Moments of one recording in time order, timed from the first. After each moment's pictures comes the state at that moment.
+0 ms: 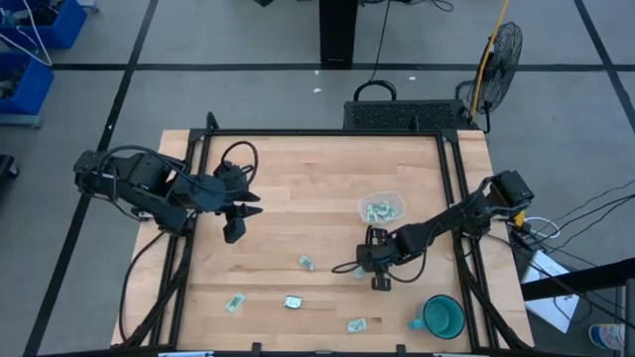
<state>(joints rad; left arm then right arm) -0.30 1.25 1.59 -1.16 -0.32 -0.52 0.37 1.67 0.86 -0.41 0.02 0.43</state>
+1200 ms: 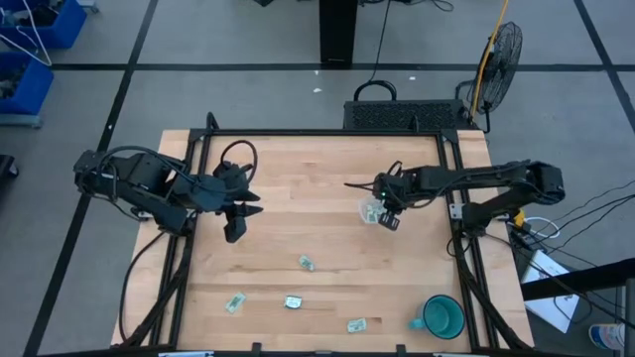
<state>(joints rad) -0.30 1.25 1.59 -1.15 -0.32 -0.55 -0.15 1.35 0.85 -0.82 0.10 0.27</state>
